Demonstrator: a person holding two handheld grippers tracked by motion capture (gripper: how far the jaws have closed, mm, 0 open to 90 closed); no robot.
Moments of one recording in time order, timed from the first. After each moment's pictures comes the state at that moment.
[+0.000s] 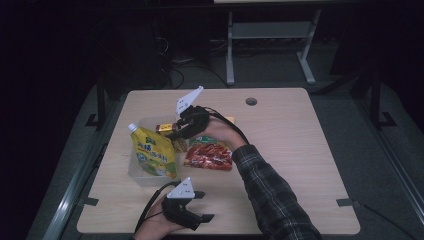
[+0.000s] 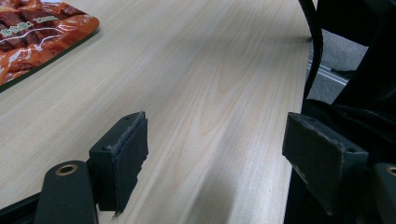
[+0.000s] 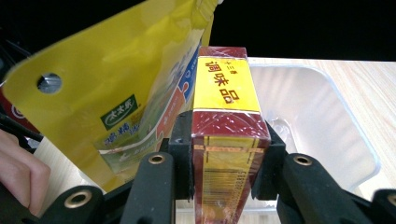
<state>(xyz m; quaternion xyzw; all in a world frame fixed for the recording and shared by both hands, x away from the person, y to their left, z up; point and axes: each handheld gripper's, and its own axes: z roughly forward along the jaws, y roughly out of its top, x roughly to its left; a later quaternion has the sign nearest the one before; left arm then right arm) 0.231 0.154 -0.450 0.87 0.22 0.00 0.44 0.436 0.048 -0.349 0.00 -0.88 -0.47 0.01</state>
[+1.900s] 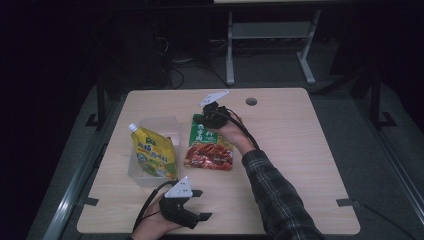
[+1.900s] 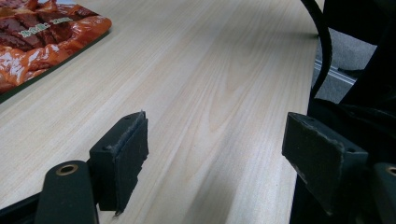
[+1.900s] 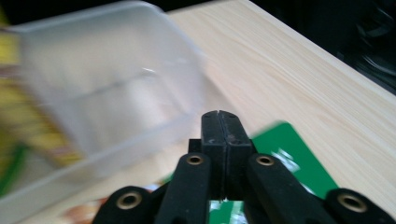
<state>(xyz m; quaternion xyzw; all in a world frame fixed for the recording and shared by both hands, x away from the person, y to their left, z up) 0.232 0.160 -0.447 0.88 0.22 0.01 0.43 0.467 -0.006 -0.394 -0.24 -0.85 -0.45 -0.11</state>
